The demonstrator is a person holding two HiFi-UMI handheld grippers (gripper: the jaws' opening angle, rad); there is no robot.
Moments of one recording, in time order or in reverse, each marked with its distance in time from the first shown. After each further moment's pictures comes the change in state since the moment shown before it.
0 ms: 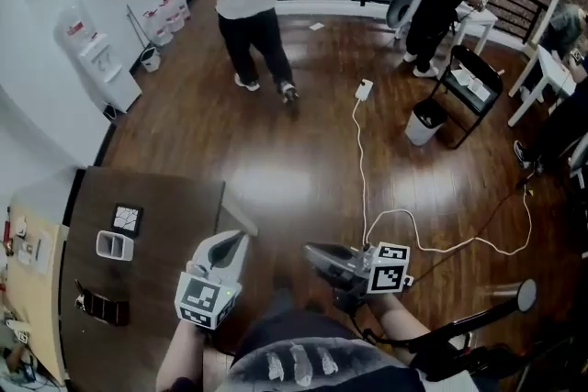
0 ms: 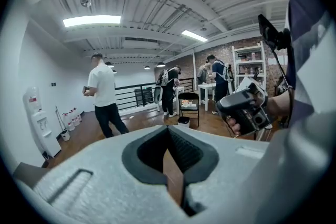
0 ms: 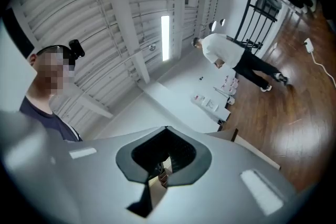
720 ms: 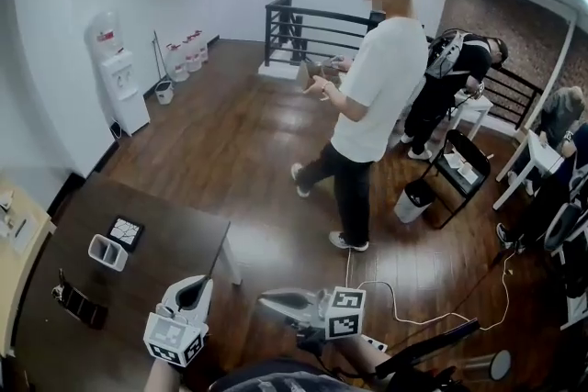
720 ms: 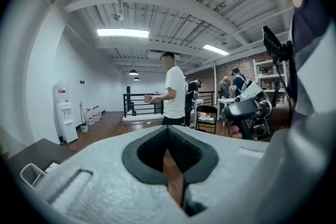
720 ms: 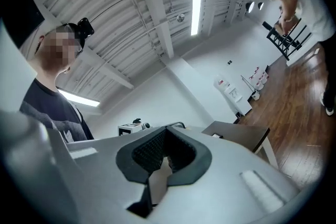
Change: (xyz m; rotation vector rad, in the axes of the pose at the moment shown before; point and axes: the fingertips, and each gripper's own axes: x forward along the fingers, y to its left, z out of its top) left arm -0.108 0.030 -0.015 -0.171 -0.118 0.218; right arm 0.078 0.087 -0.058 -0.213 0.268 0.229
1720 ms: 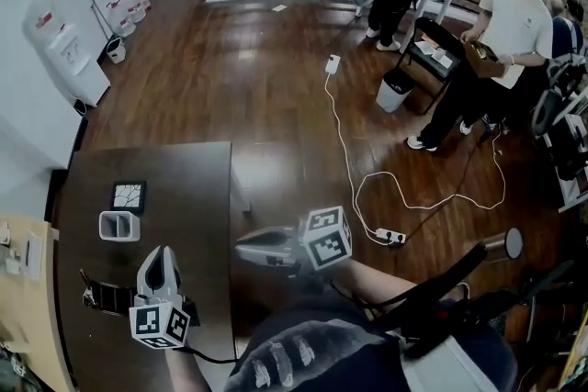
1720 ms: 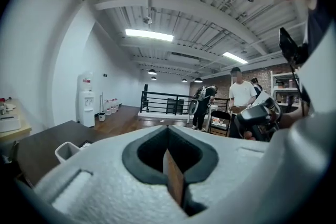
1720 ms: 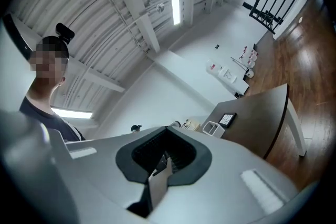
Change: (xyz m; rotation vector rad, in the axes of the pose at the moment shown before) left arm -0.128 0.134 -0.050 -0.171 -0.013 0.152; right arm 0.128 0.022 -0.063 0.222 0.031 -0.026
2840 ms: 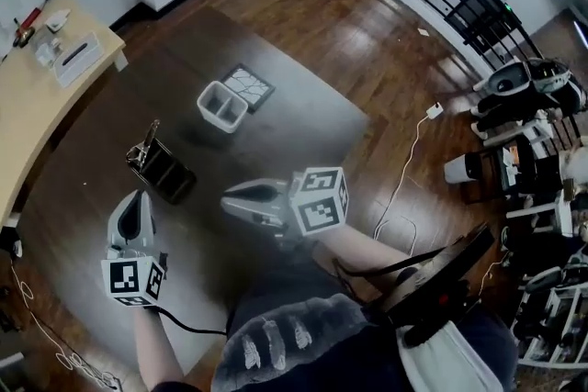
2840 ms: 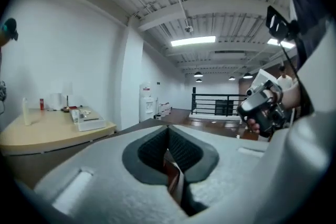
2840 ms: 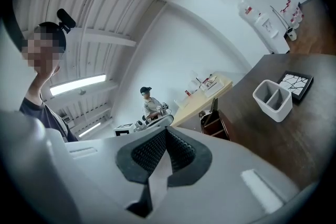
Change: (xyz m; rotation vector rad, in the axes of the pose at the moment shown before) left arm -0.235 0.217 -0.065 -0.032 -0.031 0.567; right arm 0.274 0.029 -0.126 -0.048 0.565 0.240
